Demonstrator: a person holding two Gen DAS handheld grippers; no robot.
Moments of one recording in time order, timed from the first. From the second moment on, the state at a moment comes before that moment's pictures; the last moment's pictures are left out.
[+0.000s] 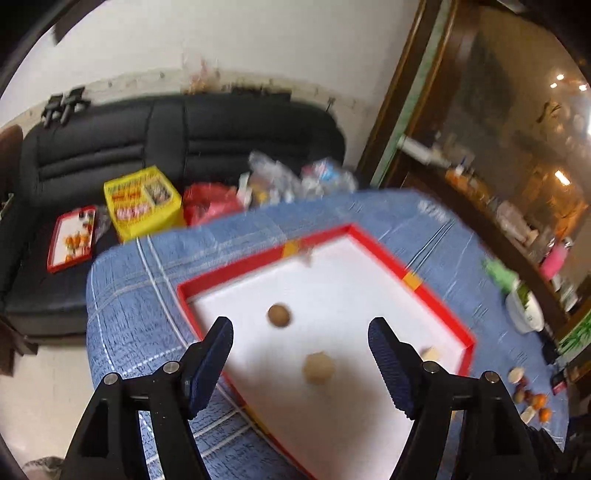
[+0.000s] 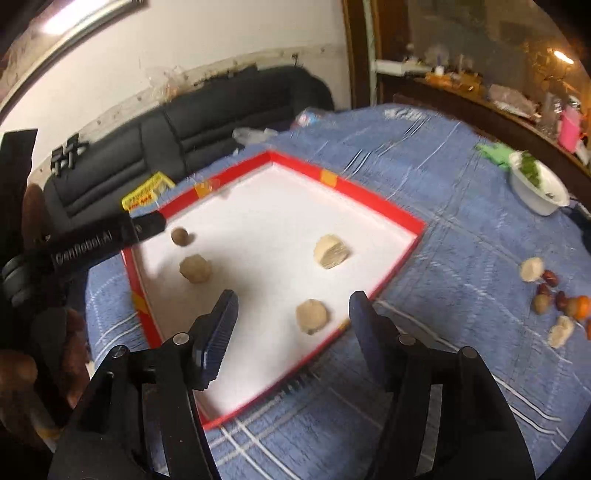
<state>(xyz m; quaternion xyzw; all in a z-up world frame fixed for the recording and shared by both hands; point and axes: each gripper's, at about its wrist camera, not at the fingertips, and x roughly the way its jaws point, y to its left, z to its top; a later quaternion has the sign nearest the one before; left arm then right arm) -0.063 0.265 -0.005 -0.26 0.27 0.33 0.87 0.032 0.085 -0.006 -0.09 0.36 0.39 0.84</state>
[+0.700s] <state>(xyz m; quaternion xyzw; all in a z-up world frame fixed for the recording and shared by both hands) -0.005 0.092 -0.026 -0.09 0.33 0.08 0.94 0.154 -0.171 -0.040 0.09 0.44 0.12 0.89</state>
